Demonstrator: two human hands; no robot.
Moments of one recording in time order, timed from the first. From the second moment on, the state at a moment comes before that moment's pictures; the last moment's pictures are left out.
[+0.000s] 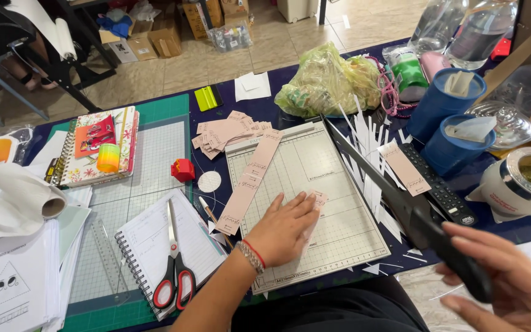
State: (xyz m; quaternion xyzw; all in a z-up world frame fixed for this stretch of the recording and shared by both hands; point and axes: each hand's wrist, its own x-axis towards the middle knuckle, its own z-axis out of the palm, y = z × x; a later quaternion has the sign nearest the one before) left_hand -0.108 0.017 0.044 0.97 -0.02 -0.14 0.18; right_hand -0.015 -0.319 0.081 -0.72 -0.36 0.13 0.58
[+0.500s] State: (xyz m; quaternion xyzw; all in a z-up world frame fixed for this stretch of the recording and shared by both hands) left_hand 0.020 0.010 0.030 0.96 0.10 0.05 0.27; right_hand -0.014 -0.259 0.127 -0.77 -0.32 -0.09 0.54
